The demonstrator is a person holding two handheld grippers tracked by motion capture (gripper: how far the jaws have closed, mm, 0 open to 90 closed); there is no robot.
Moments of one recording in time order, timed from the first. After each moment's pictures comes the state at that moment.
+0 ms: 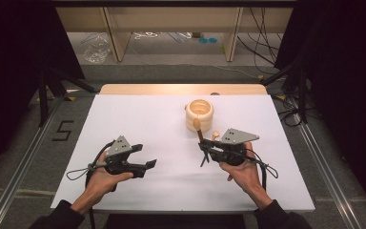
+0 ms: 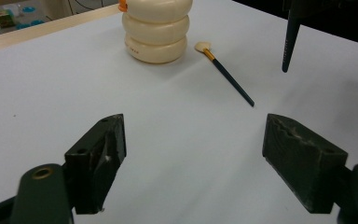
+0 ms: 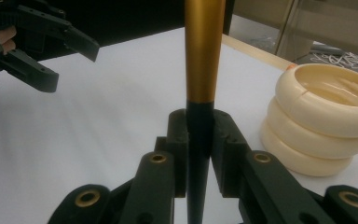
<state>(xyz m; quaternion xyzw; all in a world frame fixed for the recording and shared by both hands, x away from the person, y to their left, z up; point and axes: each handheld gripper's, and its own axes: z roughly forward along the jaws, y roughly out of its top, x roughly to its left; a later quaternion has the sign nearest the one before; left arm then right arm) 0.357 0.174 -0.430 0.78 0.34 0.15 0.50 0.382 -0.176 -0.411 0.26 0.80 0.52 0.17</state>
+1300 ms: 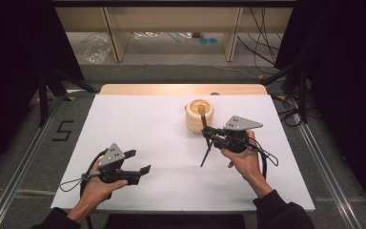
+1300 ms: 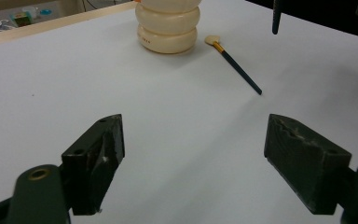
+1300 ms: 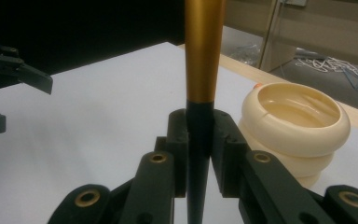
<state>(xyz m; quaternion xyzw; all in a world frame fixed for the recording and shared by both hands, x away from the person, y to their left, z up) 0.341 0.187 -0.443 0.78 0.35 0.16 0.50 0.411 -0.183 -0.397 0.28 0.78 0.53 0.18</state>
